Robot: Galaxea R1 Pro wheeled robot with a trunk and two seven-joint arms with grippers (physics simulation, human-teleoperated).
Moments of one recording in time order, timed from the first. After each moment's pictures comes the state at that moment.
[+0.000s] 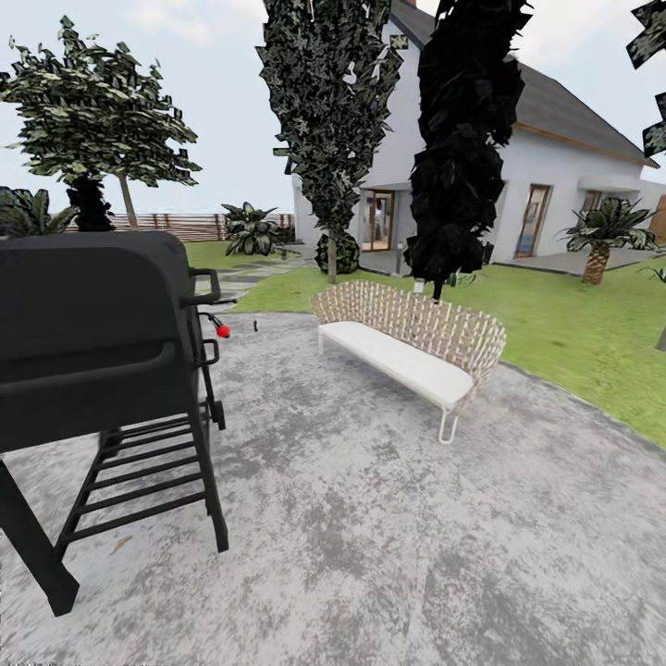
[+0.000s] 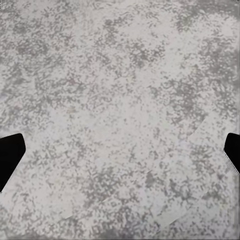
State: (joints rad) left arm -0.20 0.05 0.01 -0.24 0.01 -0.27 0.00; right arm -0.02 -0.03 0.00 -0.55 0.01 -0.33 0.00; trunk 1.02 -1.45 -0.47
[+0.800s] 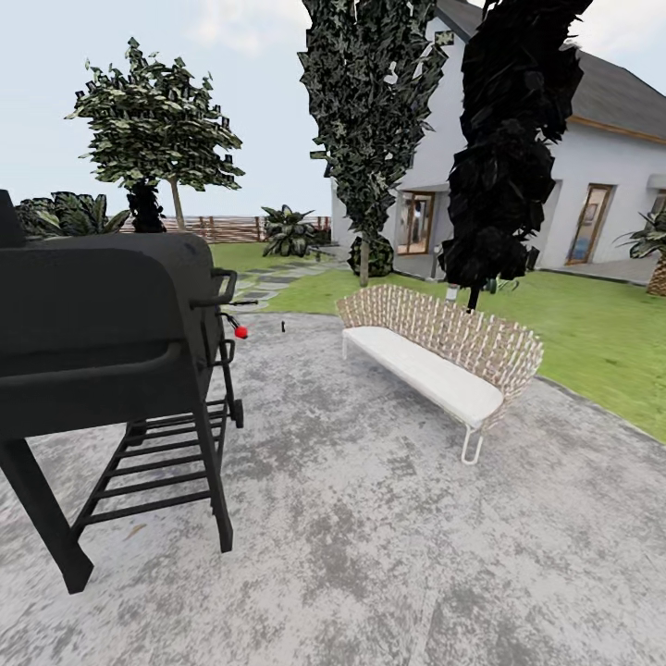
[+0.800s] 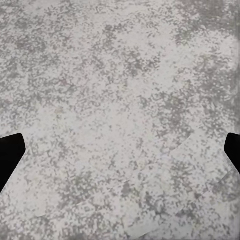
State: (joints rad) left arm -0.20 0.05 0.01 -0.24 0.01 -0.27 0.00; right arm -0.02 -0.03 -0.01 -0.55 0.00 -0.33 0.00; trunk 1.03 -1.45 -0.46
